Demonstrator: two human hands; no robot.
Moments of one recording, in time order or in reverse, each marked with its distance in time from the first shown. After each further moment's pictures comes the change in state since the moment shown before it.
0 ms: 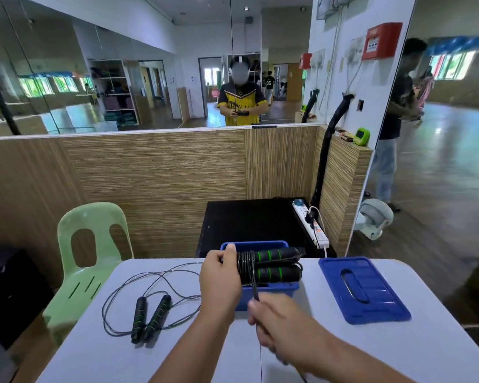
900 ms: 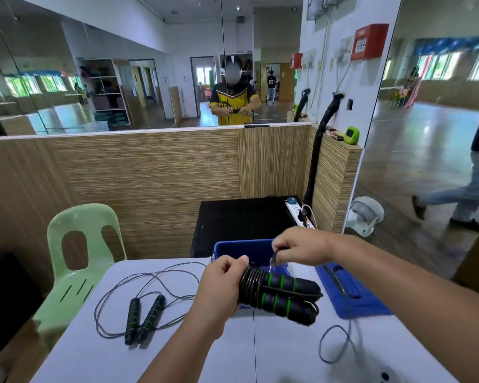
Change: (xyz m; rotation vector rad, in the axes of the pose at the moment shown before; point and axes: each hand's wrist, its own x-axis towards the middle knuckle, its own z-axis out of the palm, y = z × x) left_hand -0.026 0.011 -0.014 -0.060 -0.397 -0.116; right_hand 0.076 -0.022 -0.120 -0.883 -0.141 -0.103
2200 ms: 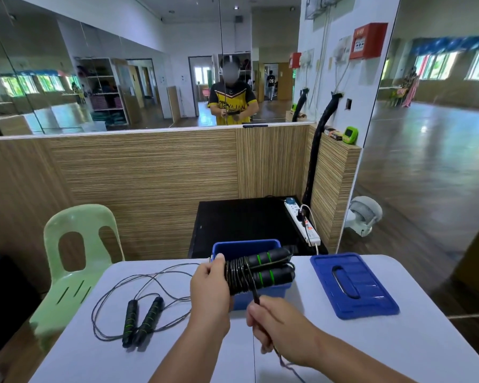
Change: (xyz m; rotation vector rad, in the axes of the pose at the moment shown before) left_hand 0.026 -0.022 0.003 -0.190 0.359 -0.085; right_hand -0.042 -0.054 0.123 0.839 0.118 0.055
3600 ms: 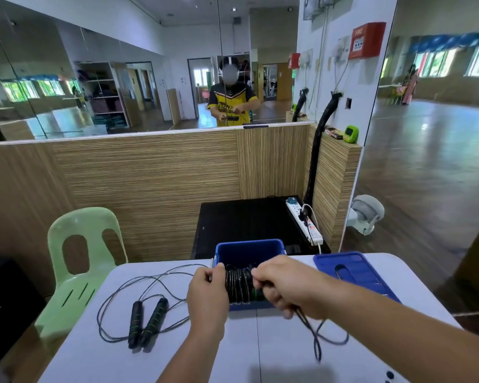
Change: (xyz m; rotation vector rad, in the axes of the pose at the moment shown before) left_hand 0.008 -0.014 -0.018 0.270 0.104 0.177; right_hand 0.015 -0.064 -0.033 0.140 -0.015 0.245
